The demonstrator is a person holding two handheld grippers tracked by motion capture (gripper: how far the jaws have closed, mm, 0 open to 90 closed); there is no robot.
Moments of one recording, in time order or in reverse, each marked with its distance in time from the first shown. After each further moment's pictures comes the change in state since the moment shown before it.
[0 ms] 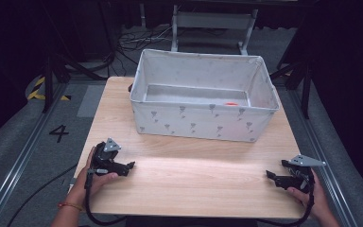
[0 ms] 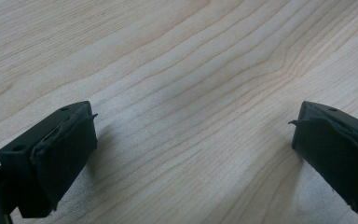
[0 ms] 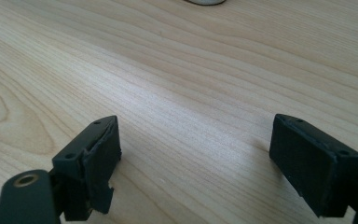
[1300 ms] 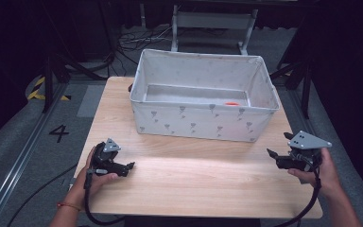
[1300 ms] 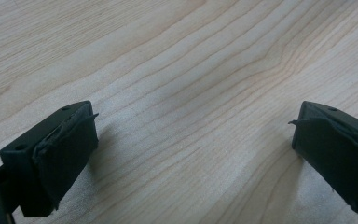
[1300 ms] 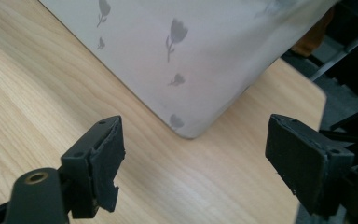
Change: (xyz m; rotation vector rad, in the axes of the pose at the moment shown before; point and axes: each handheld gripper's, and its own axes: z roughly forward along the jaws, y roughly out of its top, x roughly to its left) left arm 0.000 -0.001 -0.001 0.007 -0.016 0.011; right arm 0.031 0.100 -0.050 -0.099 -0.108 -0.322
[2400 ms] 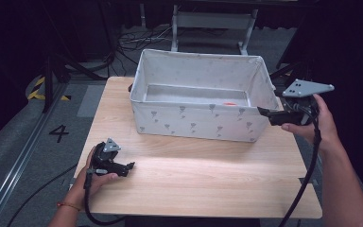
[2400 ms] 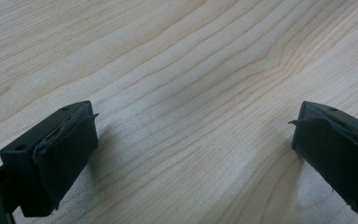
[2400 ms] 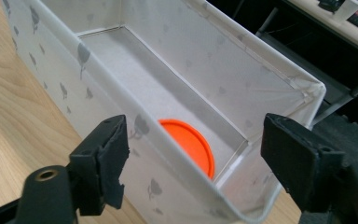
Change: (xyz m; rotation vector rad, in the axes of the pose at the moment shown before) left arm 0.000 0.000 0.000 0.000 -0.001 0.001; right arm -0.033 0.135 -0.012 -0.091 0.051 -0.039
